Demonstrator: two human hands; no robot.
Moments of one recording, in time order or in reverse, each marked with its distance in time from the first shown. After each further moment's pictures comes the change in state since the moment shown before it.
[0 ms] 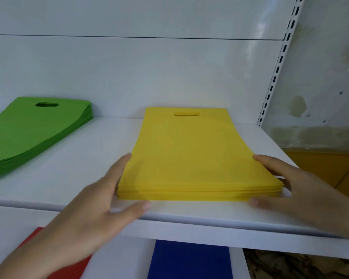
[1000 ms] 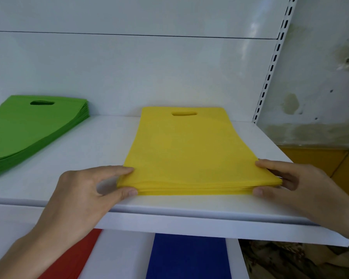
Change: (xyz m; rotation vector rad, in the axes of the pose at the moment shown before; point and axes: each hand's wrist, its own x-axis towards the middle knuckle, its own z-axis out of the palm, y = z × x) left_hand -0.001 0.006 -0.007 0.028 0.250 0.037; right_hand -0.009 0.015 0.004 0.152 0.169 0.005
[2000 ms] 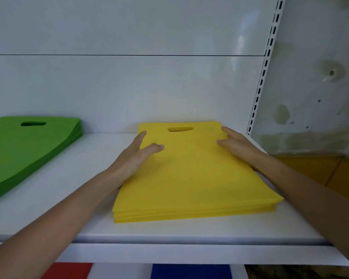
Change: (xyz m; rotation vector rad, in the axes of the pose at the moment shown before) left_hand 0.121 -0.008 0.063 -0.485 -0.382 -0.353; right_hand 0.160 -0.003 0.026 0.073 0.049 0.121
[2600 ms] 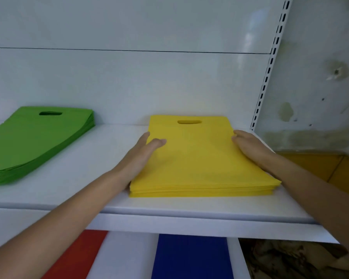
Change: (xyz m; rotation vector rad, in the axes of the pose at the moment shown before) left_hand -0.009 -0.012 -0.004 -0.056 0.036 -0.080; right_hand -0.032 -0.002 0.000 -0.122 0.094 0.038
